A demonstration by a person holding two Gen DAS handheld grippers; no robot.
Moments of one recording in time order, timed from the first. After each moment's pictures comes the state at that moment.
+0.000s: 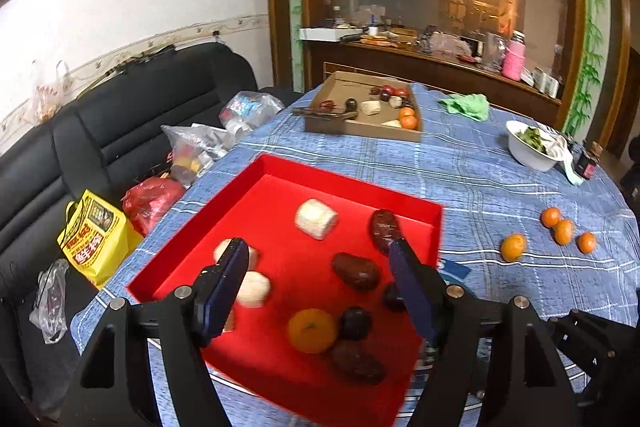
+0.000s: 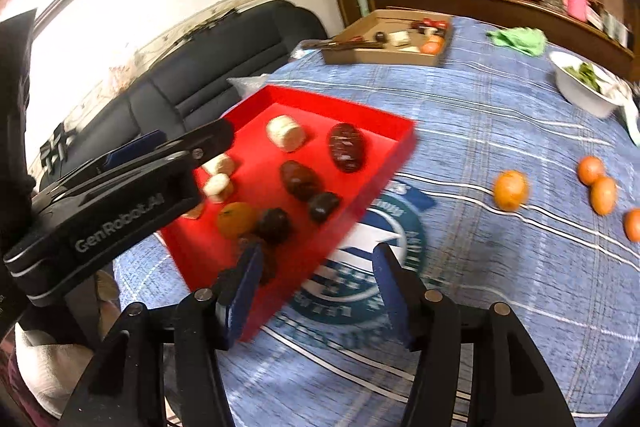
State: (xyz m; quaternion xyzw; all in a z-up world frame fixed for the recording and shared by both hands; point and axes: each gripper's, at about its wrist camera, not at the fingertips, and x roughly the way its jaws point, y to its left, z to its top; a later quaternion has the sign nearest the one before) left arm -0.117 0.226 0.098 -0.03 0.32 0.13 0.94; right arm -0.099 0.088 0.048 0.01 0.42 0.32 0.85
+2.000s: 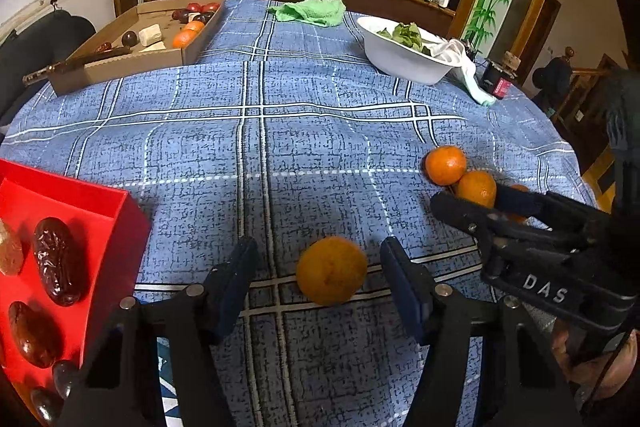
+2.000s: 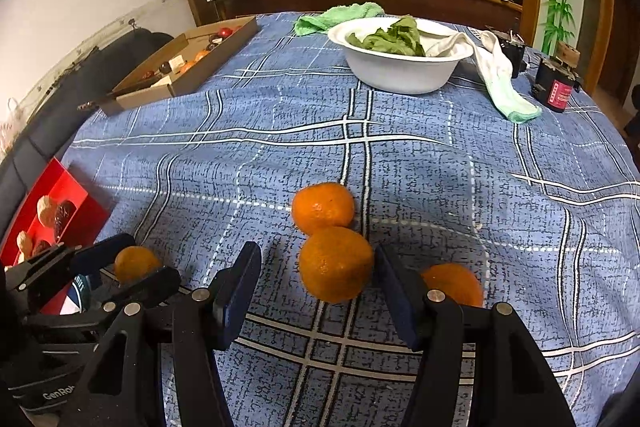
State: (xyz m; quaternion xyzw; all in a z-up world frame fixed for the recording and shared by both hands) left arm 0.024 0.080 0.010 -0.04 0.43 -0.10 0.90; right arm 0.047 -0.077 0.003 0.01 0.43 0.13 0.89
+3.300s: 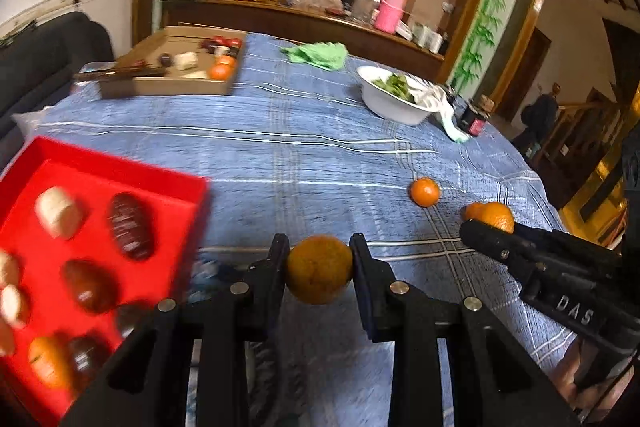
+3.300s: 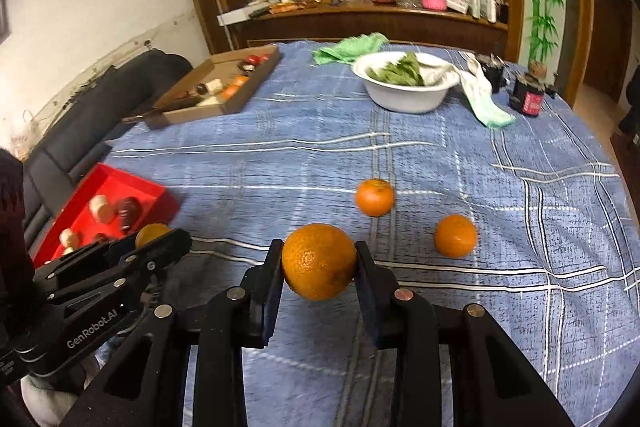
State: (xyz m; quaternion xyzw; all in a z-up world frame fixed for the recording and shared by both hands) left arm -0.044 0.125 0.053 -0.09 0.37 -0.10 0.92; right arm -0.035 -0.056 0.058 0.04 0.39 0.14 0.91
